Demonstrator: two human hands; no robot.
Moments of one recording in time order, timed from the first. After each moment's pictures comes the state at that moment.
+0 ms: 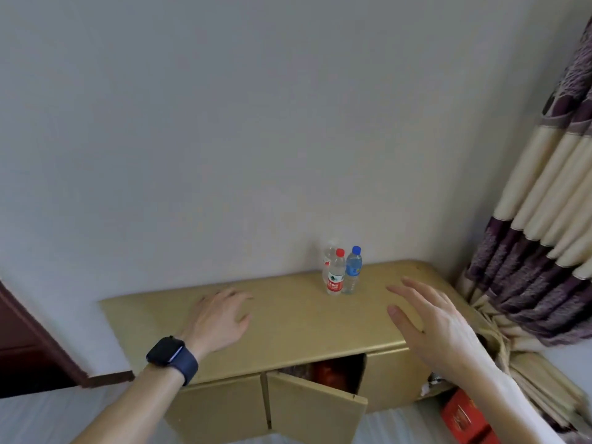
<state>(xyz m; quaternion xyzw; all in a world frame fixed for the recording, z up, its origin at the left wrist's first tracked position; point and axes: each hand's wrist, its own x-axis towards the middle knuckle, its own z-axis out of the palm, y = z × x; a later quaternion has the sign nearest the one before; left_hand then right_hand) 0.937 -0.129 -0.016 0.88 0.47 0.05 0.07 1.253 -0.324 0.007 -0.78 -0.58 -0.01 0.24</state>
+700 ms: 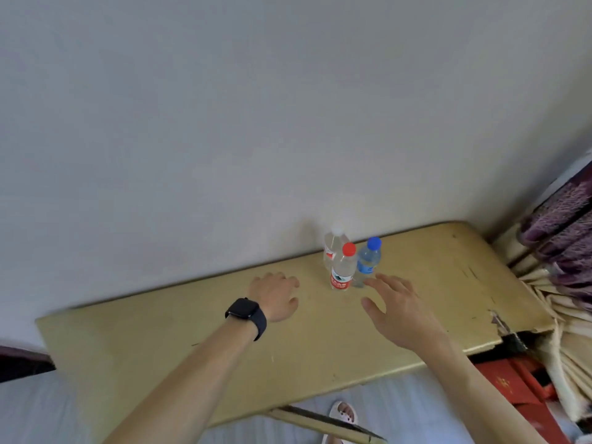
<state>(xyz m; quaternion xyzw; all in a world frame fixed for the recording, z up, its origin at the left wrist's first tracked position) 1.179 0.136 -0.146 0.88 0.41 -0.18 0.12 1.386 -0.022 -0.146 -0.81 -0.54 0.20 0.12</state>
